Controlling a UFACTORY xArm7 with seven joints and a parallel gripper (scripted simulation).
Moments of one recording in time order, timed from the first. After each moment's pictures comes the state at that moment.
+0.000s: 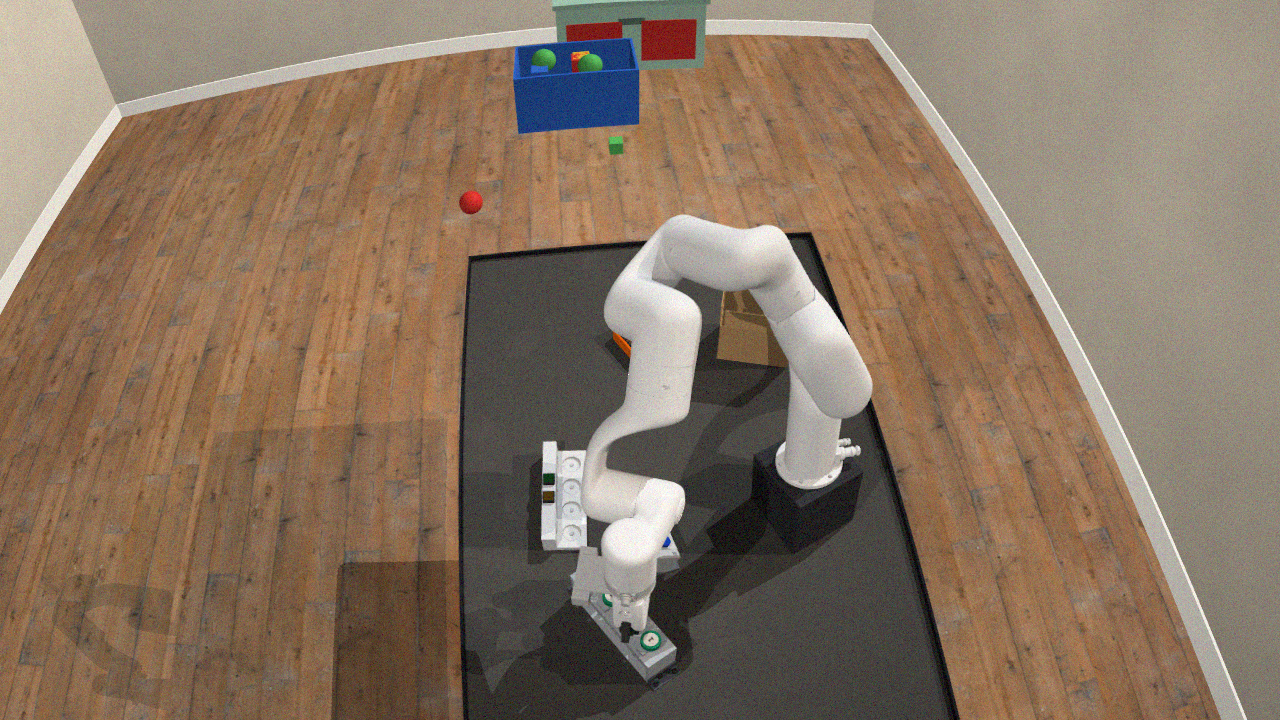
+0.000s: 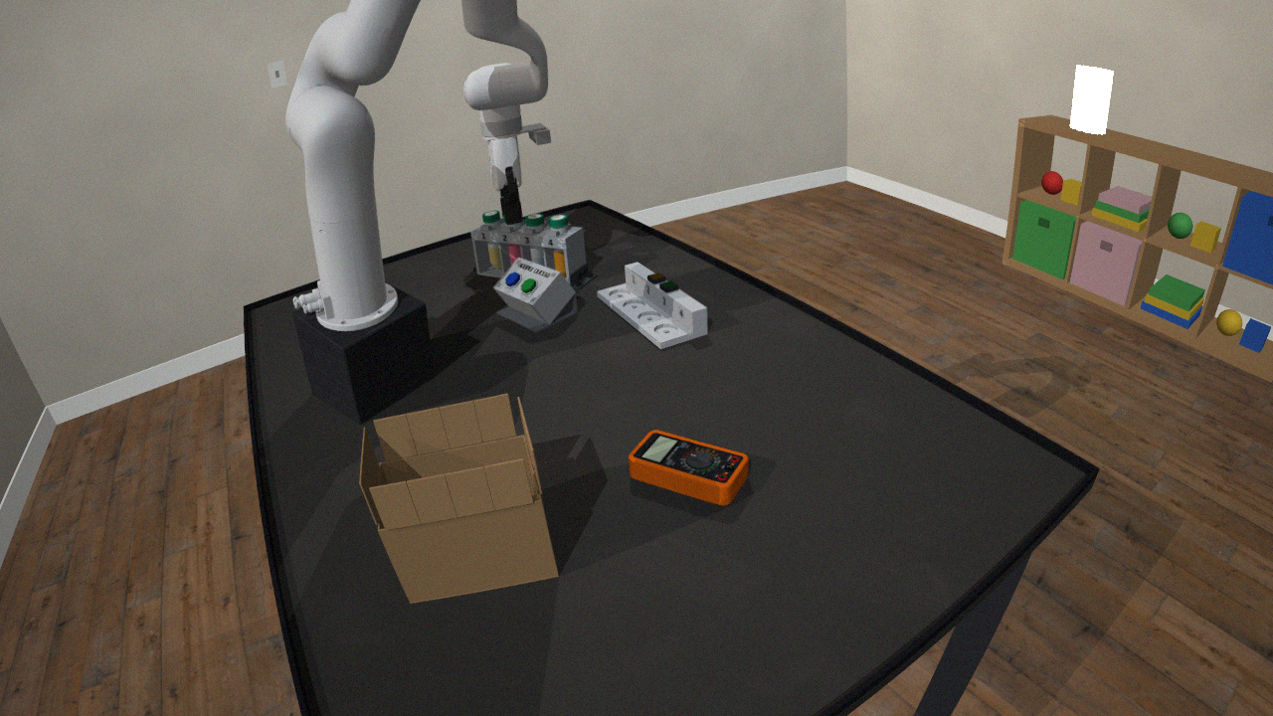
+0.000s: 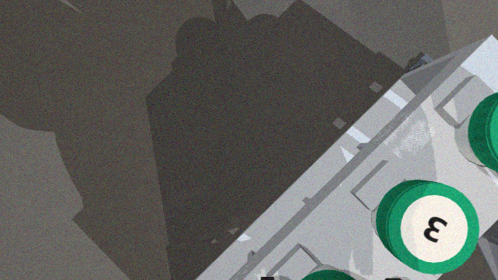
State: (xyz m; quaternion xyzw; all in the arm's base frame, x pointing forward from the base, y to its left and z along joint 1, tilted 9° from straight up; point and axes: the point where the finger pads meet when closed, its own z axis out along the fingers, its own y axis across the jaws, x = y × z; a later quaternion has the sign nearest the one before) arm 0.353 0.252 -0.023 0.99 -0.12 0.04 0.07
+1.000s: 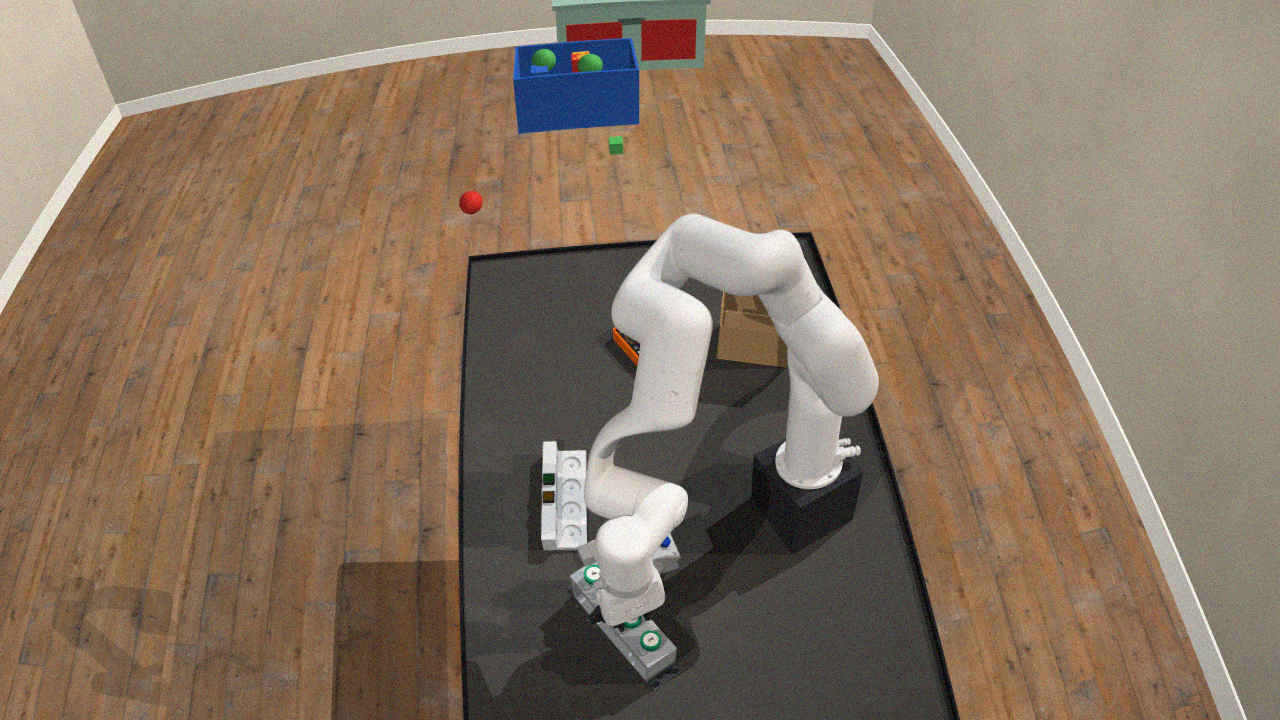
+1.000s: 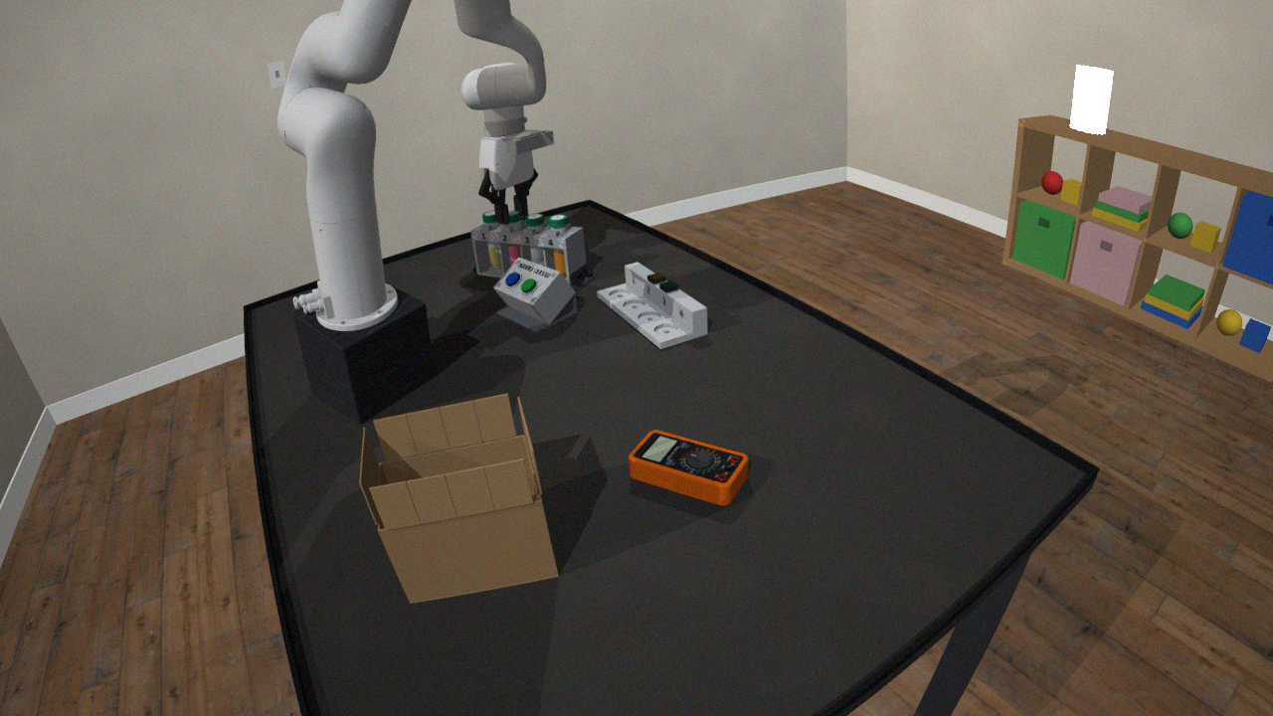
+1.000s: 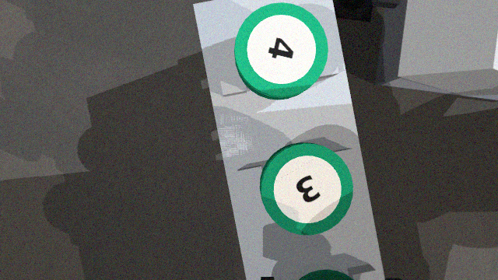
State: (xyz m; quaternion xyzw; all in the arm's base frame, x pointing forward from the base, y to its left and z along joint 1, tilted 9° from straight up) arm 0.353 0.252 -0.023 0.81 -0.58 0.05 0.04
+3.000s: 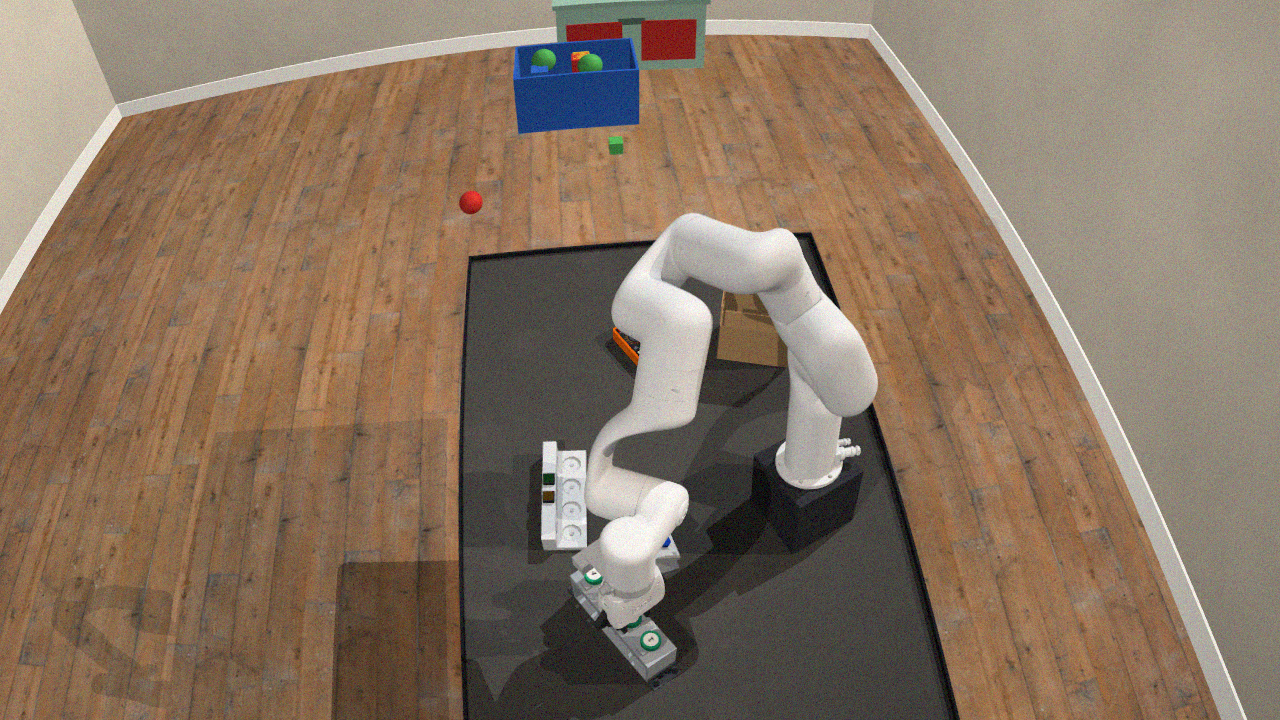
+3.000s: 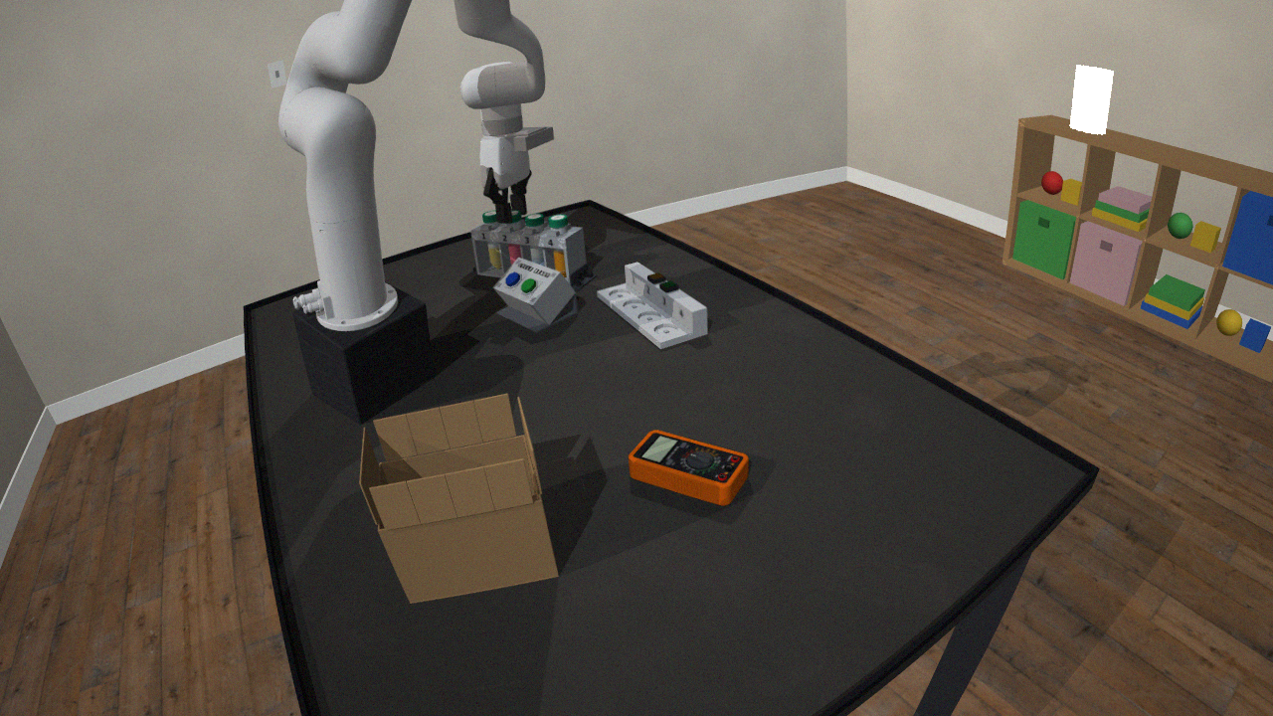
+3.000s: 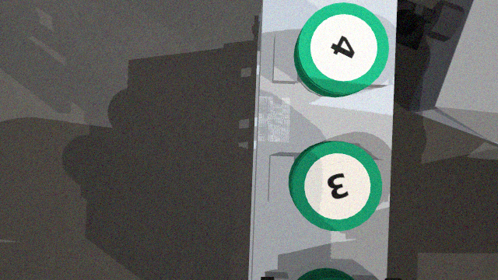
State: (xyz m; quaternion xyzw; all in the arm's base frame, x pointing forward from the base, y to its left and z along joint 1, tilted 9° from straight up) arm 0.352 0.252 -0.021 0.87 -0.48 0.05 0.05
